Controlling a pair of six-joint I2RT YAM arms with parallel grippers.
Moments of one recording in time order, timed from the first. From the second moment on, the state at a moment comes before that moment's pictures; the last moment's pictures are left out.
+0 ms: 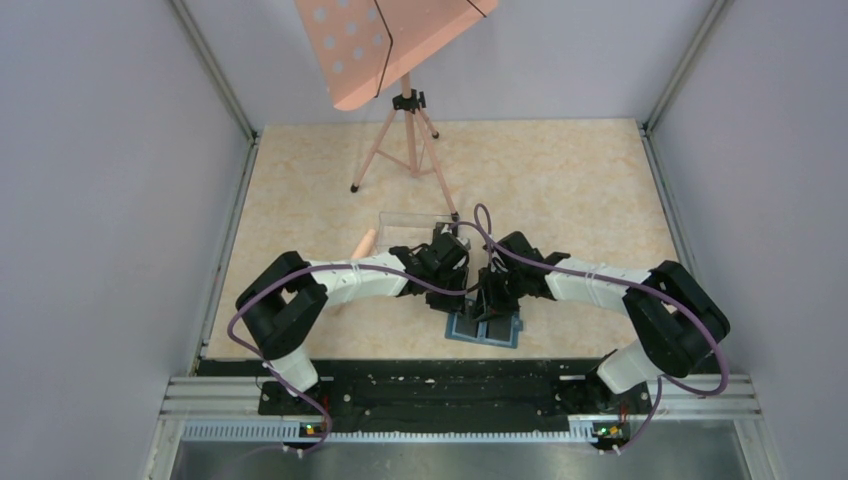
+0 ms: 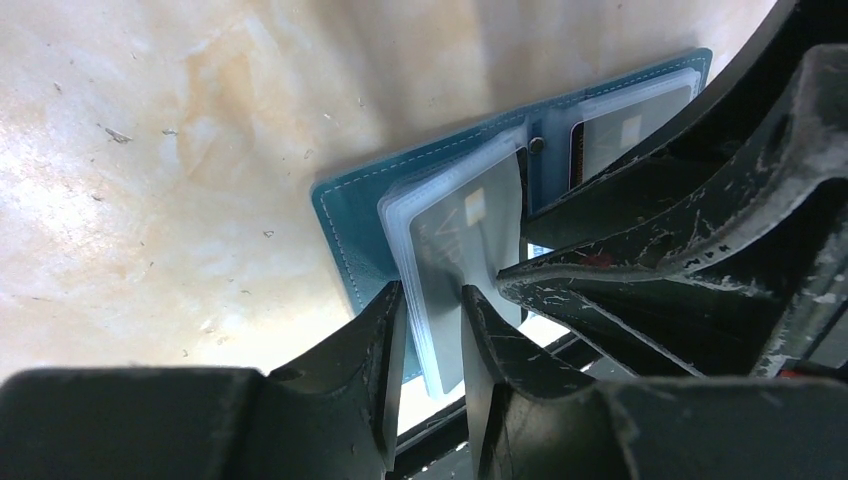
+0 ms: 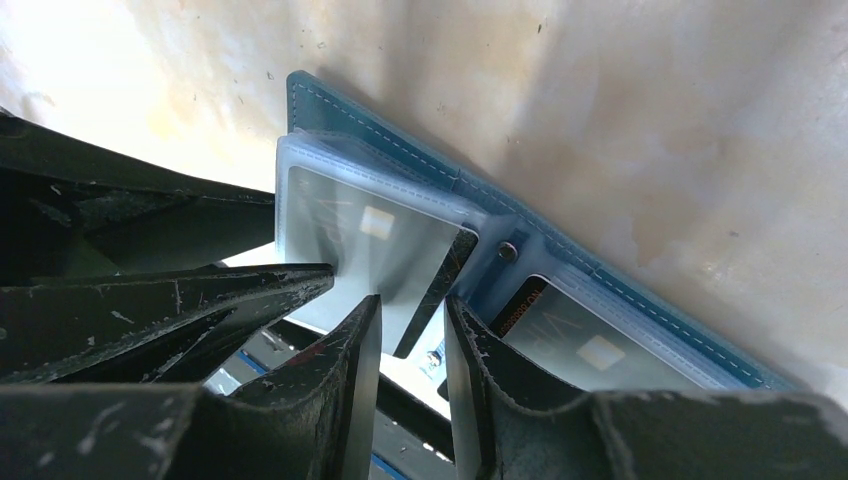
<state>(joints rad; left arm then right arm) -0.93 1.71 1.02 -0.36 0.15 -0.70 0.67 1.49 0.68 -0.28 -0.39 0.63</state>
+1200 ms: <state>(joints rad) -0.89 1.69 0.93 -0.31 0.16 -0.76 0.54 1.20 0.60 -0.55 -0.24 0.59</state>
